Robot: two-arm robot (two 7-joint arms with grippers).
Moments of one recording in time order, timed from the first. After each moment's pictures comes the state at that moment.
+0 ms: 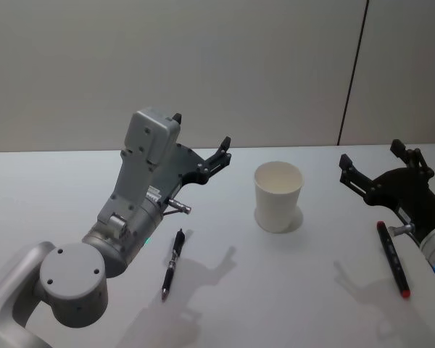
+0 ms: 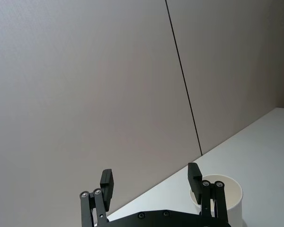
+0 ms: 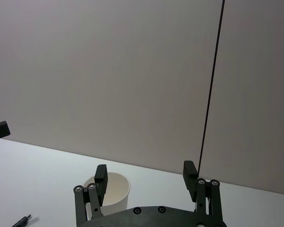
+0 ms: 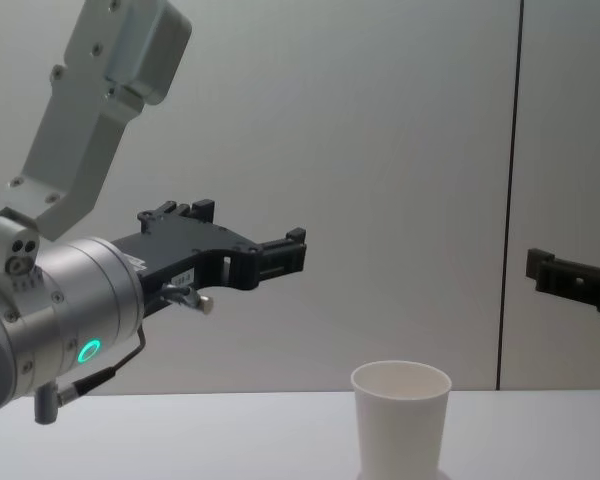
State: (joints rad) left arm -0.24 0.38 0.45 -1.63 -0.20 0.01 -0.01; right arm -0.01 0.34 -0.23 -1.77 0.29 0.03 0.07
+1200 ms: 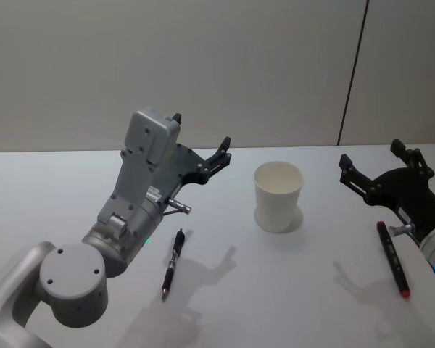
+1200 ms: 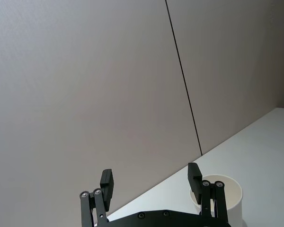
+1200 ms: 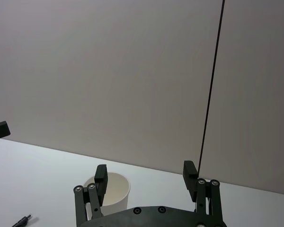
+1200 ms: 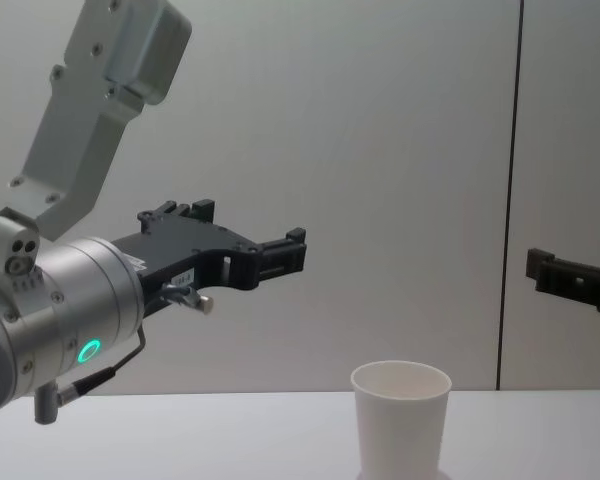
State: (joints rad) left arm -0.24 0.38 0.45 -1.63 -0.20 0.01 -0.01; right arm -0.01 0.34 -0.23 -1.77 0.29 0.03 0.07
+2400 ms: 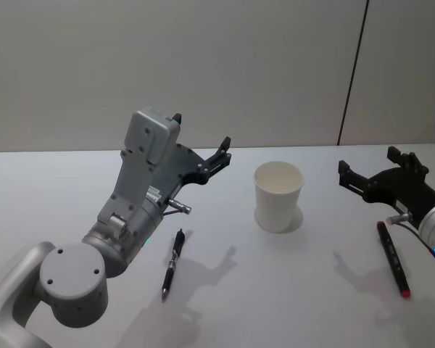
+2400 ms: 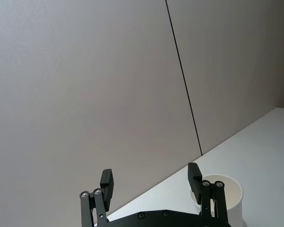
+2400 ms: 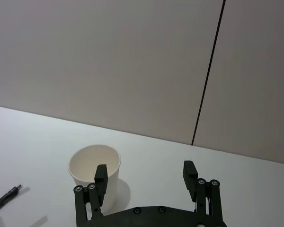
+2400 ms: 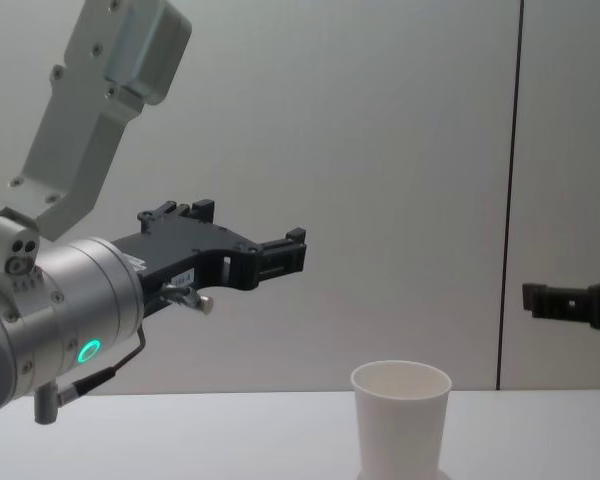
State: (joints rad) left arm -0.24 0.38 0.45 -1.63 -0.20 0.01 -0.01; right arm 0.07 0.33 -0.21 -1.77 0.28 0.33 0.08
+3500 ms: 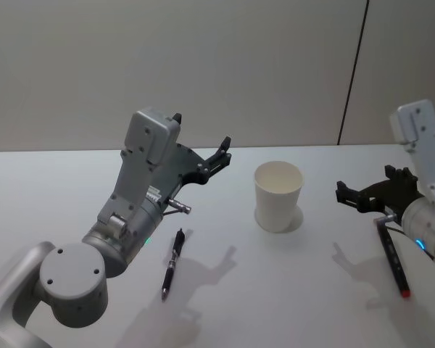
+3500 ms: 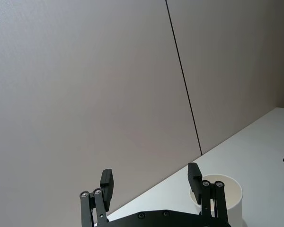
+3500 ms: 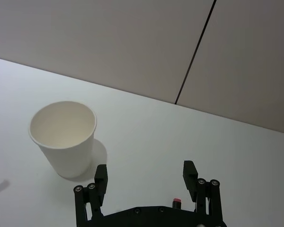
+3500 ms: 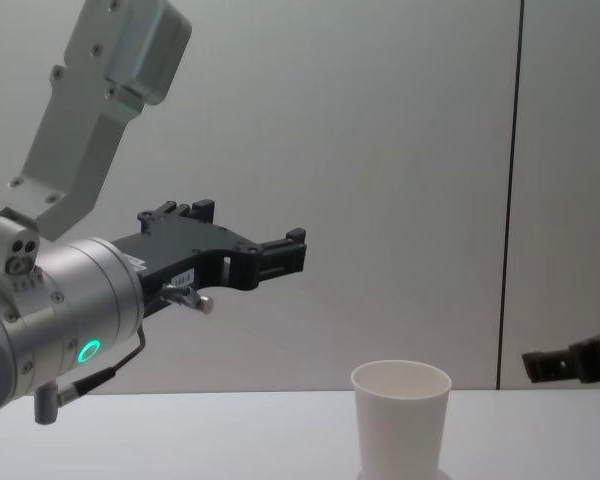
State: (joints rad) left arm -0.24 0.38 0.45 -1.63 -0.20 0.01 -0.01; right arm 0.18 0.26 -0.25 -1.70 0.11 0.63 0.05
